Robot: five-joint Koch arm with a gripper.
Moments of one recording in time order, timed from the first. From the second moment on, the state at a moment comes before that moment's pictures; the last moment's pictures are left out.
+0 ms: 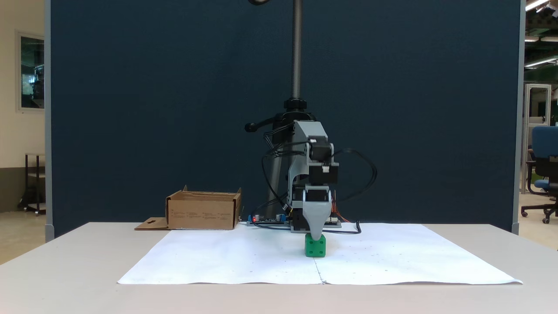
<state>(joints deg) -6.3 86.0 107.2 41.3 11.0</state>
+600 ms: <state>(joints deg) -6.3 78.6 105.4 40.9 11.3</state>
